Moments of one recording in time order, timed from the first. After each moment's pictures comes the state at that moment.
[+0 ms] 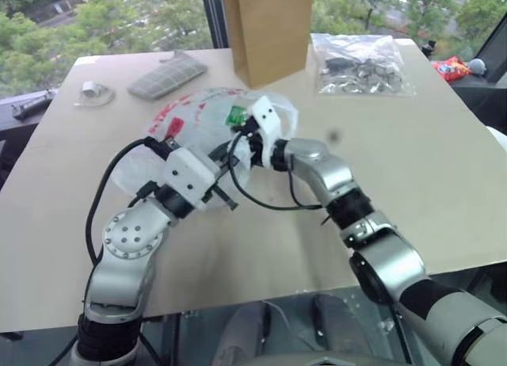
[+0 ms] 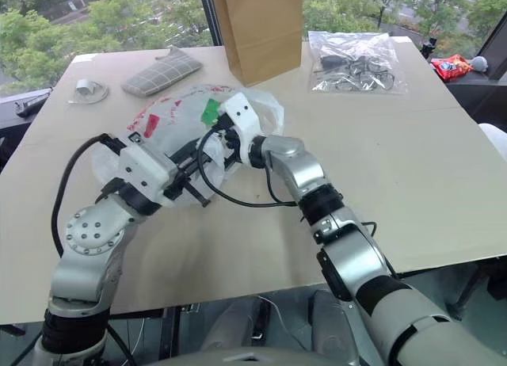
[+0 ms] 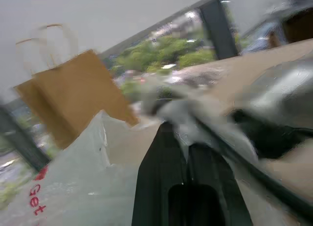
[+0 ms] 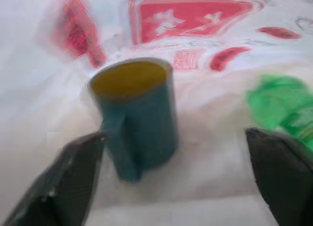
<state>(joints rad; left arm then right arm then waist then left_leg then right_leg) -0.19 0.48 0.11 -0.58 -0.13 0.16 -0.48 -0.89 0.02 0.28 0.43 0.18 0.37 0.66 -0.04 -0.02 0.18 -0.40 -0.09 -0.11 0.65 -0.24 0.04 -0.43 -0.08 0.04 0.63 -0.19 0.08</state>
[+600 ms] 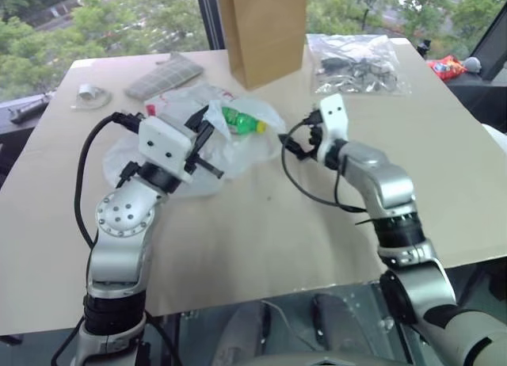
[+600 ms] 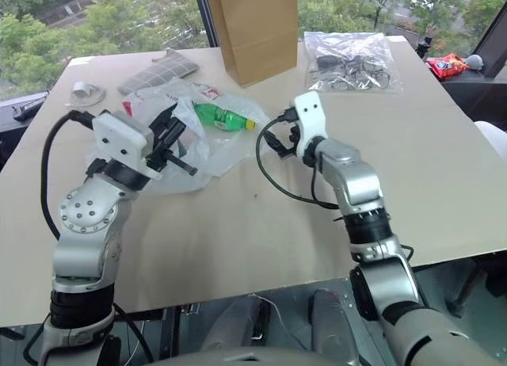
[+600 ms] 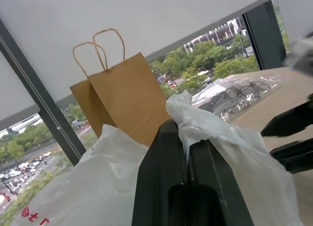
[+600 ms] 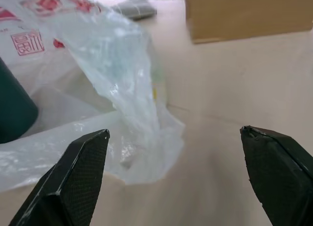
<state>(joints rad) -0.24 0.48 0.14 -0.48 -0.13 0.13 -0.45 -0.83 -0.05 0.08 0.26 0.17 0.63 0.38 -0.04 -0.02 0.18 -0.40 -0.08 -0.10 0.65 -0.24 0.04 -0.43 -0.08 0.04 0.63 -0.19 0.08</state>
